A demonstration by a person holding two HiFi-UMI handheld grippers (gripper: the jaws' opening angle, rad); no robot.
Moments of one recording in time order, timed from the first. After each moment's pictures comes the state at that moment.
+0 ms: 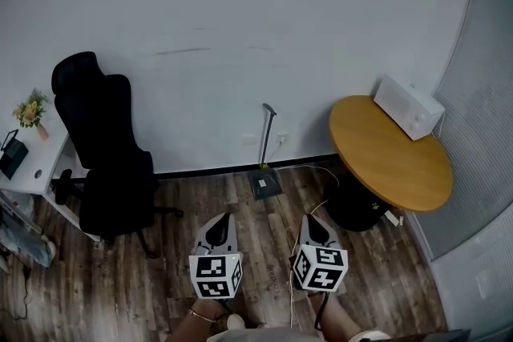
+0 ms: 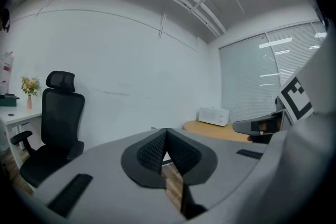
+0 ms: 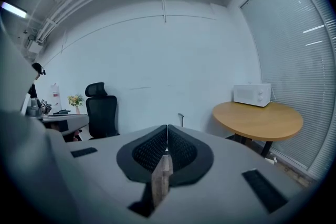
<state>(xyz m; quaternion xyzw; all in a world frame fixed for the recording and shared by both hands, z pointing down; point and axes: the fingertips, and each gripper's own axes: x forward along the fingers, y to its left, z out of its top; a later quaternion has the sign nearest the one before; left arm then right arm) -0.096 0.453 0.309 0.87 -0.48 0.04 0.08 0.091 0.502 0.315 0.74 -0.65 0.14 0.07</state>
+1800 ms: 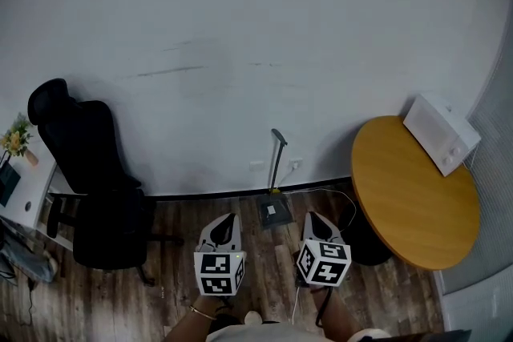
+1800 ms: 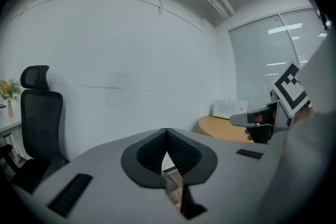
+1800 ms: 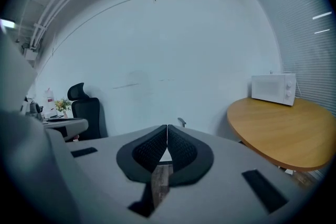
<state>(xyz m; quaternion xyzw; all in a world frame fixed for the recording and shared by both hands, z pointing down) 0.005 0.208 0.330 0.86 -0.49 0.09 0.08 0.193 0.238 0.338 0.72 -0.67 0.18 0.07</state>
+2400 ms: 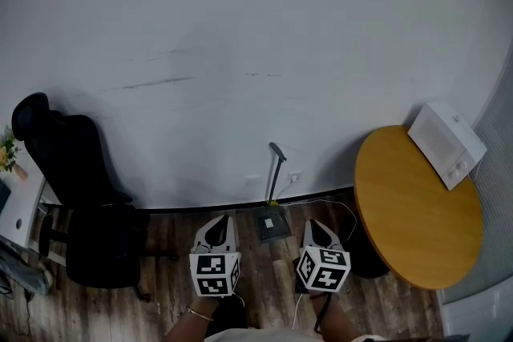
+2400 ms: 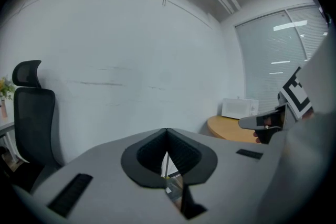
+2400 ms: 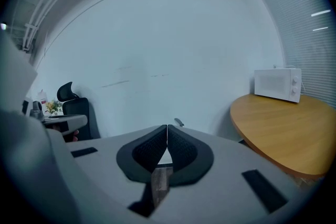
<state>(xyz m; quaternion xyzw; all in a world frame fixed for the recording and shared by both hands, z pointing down) 0.015 0.113 0.353 0.85 -0.51 0.09 0.09 0.219 0.161 0.369 0.72 -0.66 0.20 0.08</state>
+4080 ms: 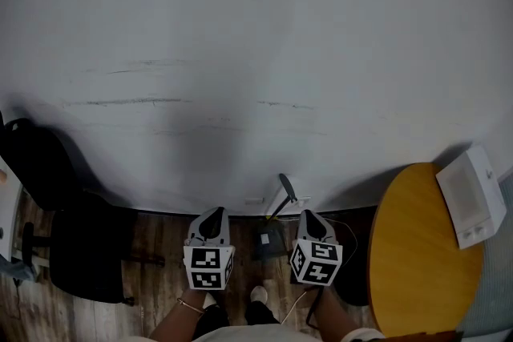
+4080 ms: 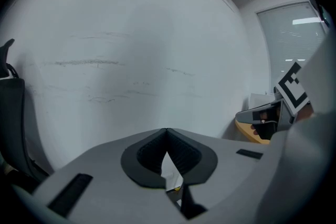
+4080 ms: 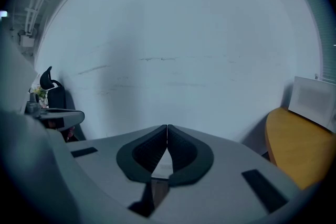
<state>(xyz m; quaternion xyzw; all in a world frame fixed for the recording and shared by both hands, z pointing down) 0.044 -0.134 0.395 0.83 -0.54 0.12 0.12 0.252 -0.114 0.398 0.69 -0.69 0.18 0.15</state>
